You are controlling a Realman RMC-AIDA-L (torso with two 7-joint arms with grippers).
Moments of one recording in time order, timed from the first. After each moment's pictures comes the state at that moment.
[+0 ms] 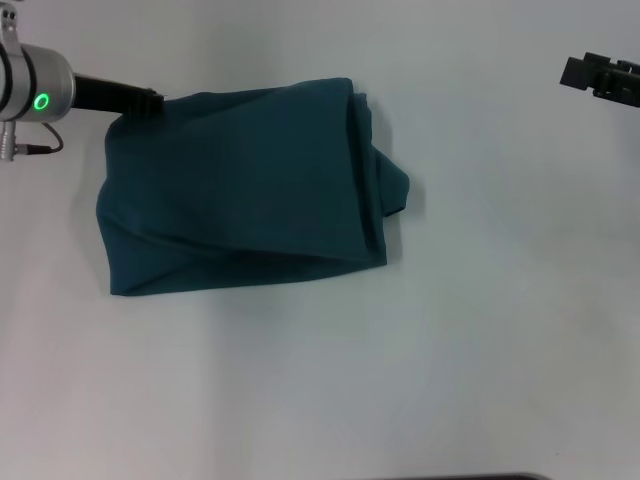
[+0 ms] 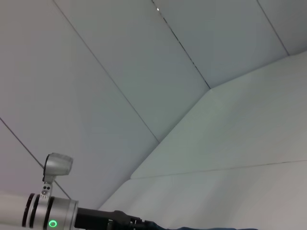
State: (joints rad) left arm -0.72 -2.14 -2.21 -0.79 -0.53 0.88 -2.36; right arm 0.39 2.01 -0.48 -0.74 -1.88 -1.67 1.79
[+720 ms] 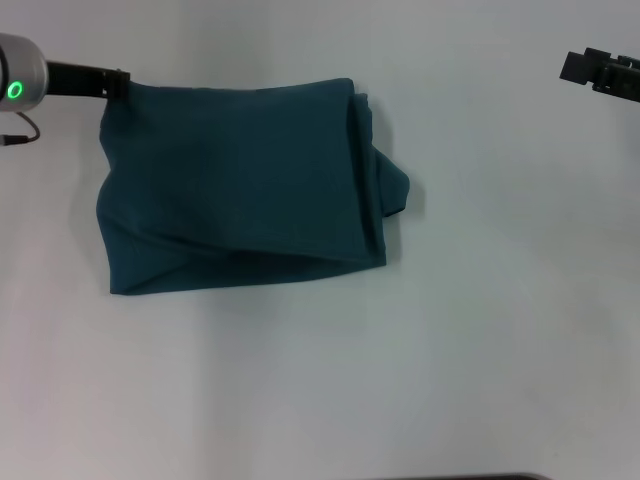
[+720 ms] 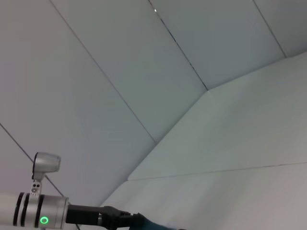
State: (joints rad) left arm -0.68 -2.14 -2.22 -0.87 -0.52 0.88 -2.40; right arm 0.39 2.00 -0.48 -0.74 -1.88 -1.66 1.79
